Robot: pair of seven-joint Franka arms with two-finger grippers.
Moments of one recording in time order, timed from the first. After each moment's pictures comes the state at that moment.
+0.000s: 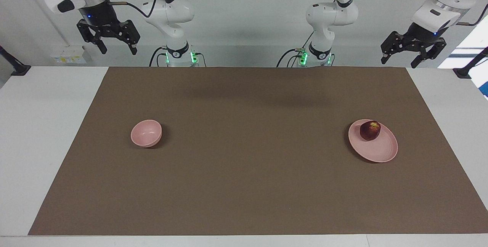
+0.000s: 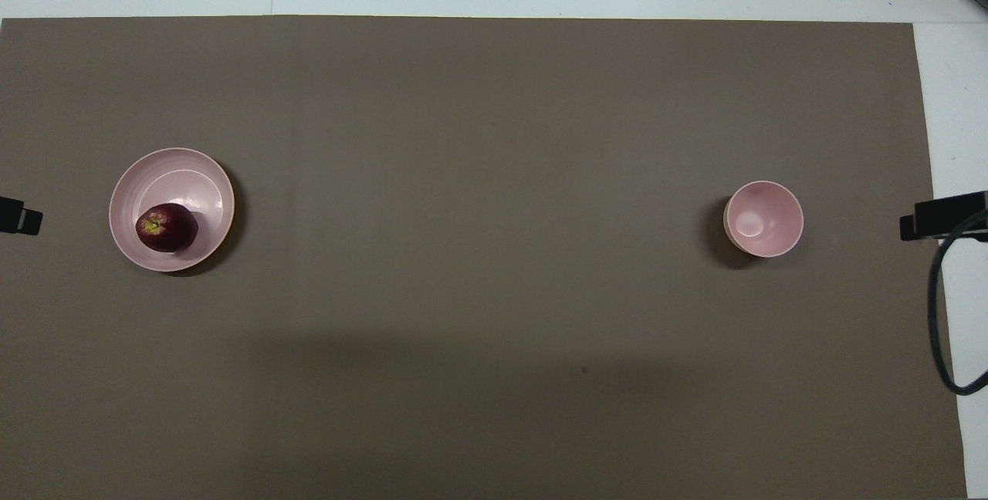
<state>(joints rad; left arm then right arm) -0.01 -0.04 0.05 -1.50 -0.04 1.45 0.22 0.09 -0.10 -0.11 -1.53 0.01 1.45 0.05</state>
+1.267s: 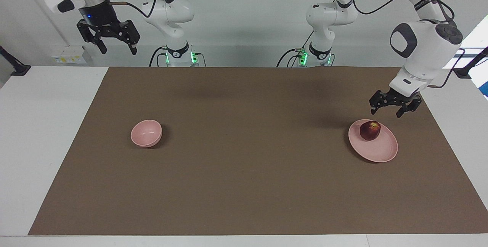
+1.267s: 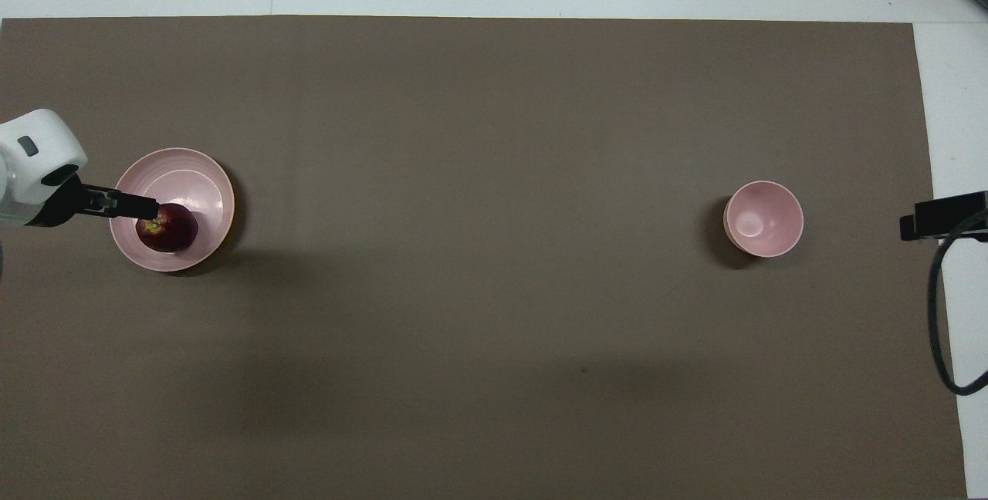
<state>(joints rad) 0.03 0.06 0.04 -2.00 -0.04 2.15 0.31 0.09 -0.10 -0.11 -1.53 0.01 1.45 0.05</state>
